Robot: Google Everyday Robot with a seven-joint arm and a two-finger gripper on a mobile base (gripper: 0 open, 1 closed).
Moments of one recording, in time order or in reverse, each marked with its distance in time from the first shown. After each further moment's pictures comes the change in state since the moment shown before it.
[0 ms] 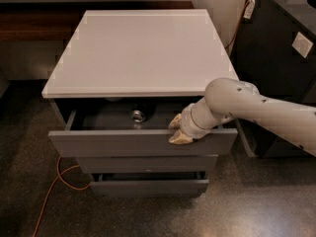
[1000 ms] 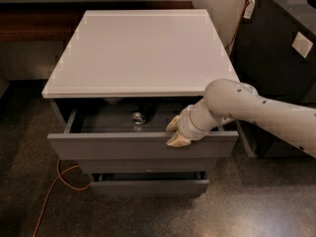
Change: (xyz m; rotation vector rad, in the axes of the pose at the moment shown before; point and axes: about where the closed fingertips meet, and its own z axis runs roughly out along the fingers) arm -0.005 0.011 -0.001 -0.020 -0.019 0.003
